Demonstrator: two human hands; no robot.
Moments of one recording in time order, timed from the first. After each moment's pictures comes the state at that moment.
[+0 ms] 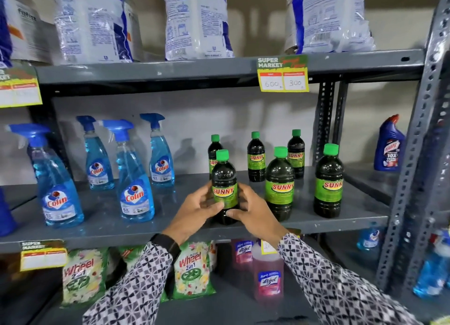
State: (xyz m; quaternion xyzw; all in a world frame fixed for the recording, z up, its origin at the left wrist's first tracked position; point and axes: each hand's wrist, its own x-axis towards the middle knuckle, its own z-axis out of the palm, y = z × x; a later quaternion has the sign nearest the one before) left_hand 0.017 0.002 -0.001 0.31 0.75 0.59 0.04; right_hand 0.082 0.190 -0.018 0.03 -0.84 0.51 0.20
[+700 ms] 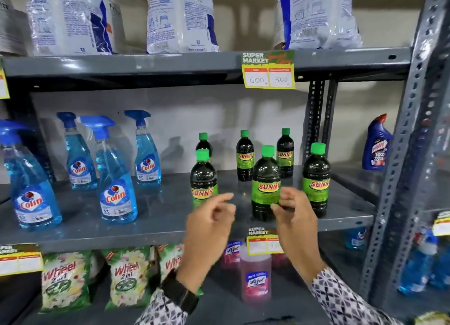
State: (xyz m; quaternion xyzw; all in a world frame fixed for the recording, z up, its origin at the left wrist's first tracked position) left_hand 0.114 0.049 -0.005 0.27 0.73 0.62 -0.15; right_hand 0.159 0.241 -0.034 -0.08 -0.75 0.43 0.50
